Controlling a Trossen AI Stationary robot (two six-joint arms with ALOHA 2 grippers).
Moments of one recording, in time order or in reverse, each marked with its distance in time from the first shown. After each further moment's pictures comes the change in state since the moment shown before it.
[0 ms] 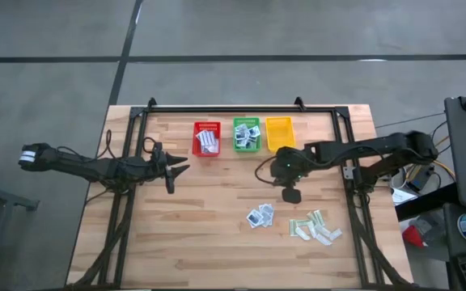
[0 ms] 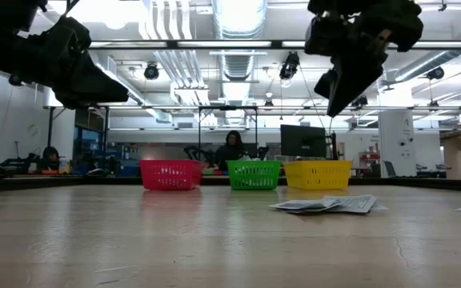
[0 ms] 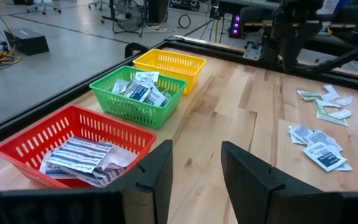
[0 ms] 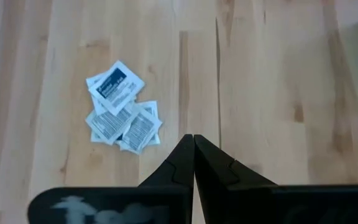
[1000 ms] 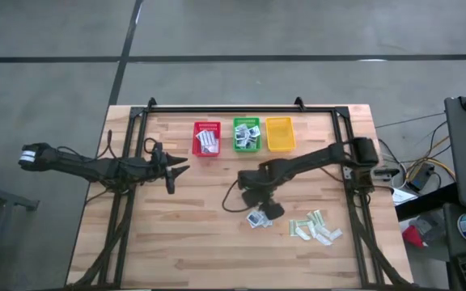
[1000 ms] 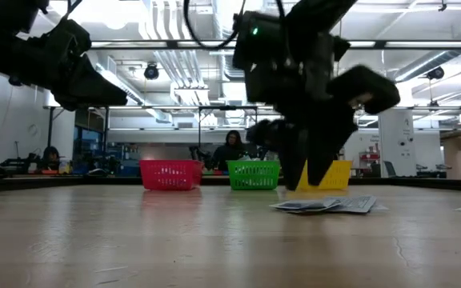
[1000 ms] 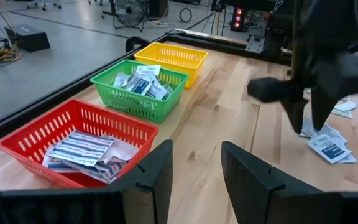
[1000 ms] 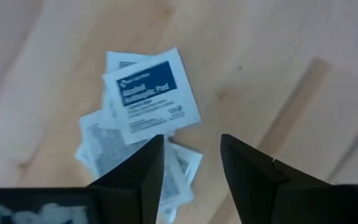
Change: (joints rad) left arm 0.000 0.004 -0.001 -0.023 0.000 0.002; right arm 0.083 0.582 0.354 -0.072 -0.151 -0.446
